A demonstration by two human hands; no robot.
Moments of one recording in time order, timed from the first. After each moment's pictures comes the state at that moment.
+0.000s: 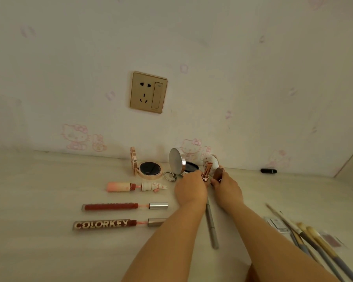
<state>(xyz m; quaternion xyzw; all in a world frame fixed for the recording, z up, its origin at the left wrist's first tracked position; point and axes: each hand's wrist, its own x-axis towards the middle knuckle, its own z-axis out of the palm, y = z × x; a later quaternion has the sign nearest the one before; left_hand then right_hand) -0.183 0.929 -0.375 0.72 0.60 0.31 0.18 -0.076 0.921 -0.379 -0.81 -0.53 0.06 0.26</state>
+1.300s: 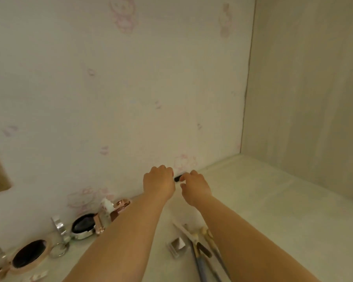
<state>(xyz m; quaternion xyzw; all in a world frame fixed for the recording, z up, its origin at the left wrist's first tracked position) 0.006 0.943 -0.289 0.89 0.44 0.12 -0.05 0.105 0.881 -0.320 -0.82 -0.52 0.02 0.23</state>
